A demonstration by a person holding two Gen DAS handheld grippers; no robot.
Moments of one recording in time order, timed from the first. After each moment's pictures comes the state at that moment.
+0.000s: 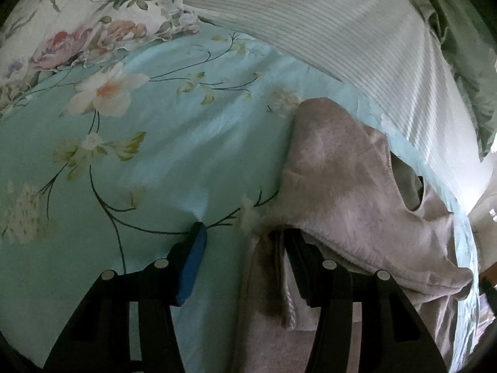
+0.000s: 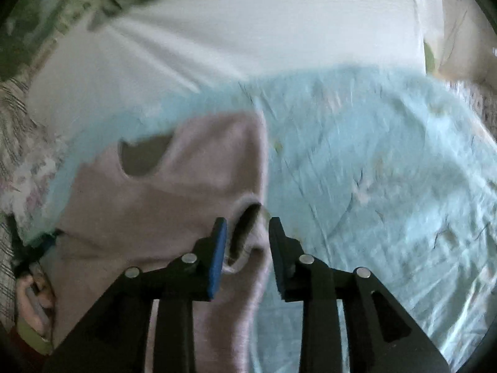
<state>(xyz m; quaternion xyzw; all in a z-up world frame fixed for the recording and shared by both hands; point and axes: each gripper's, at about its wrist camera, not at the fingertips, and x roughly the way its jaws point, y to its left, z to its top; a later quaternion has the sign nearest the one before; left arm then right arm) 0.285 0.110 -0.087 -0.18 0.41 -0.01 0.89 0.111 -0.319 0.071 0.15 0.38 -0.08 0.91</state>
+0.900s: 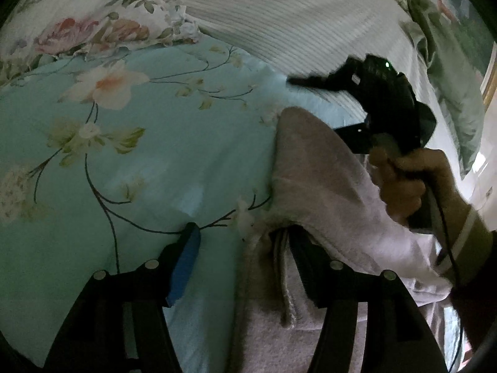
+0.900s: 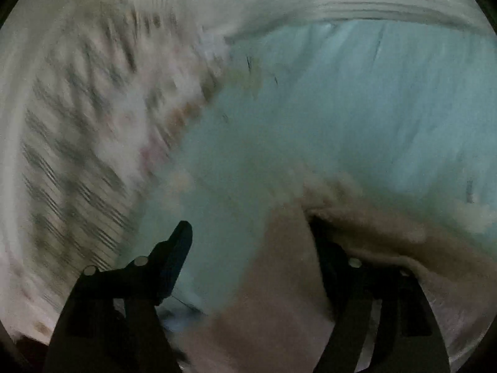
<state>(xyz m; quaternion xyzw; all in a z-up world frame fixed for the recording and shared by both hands) 0.272 0.122 -0.098 -0.23 0.36 -0.04 0.91 0.488 -0.042 -0.040 0.23 0.53 0.39 0.72</state>
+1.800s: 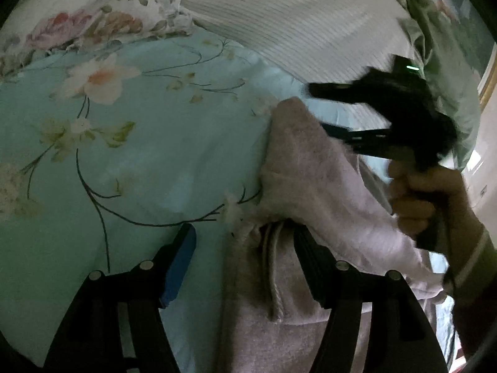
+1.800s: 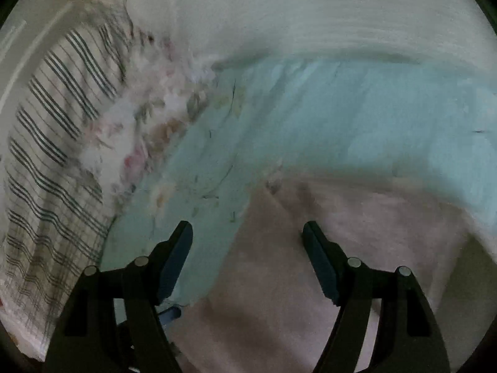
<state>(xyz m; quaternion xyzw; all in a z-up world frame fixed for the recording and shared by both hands) 0.272 0.122 -0.095 -0.23 0.37 -0.06 0.90 0.460 -0.026 -0.031 0.14 0.54 0.33 0.76</state>
